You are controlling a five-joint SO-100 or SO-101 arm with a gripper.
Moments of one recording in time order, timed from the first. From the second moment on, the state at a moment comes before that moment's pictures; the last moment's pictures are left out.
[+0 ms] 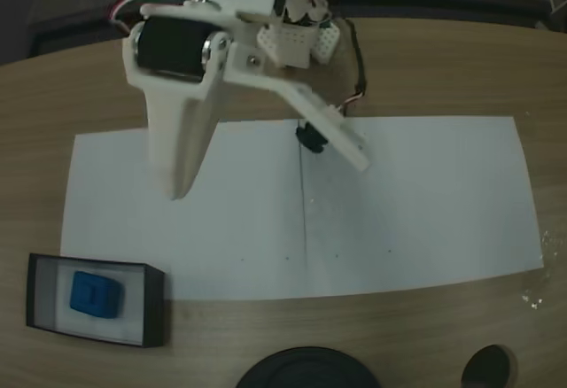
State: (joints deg) arm 16.6 68.2 -8.3 99.8 5.2
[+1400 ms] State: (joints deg) arm -6.3 193.7 146.3 59.2 6.9
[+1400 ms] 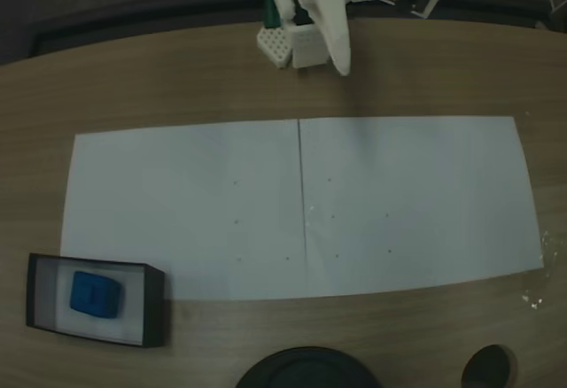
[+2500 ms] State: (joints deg) arm -2.1 194.3 174.5 71.5 7.1
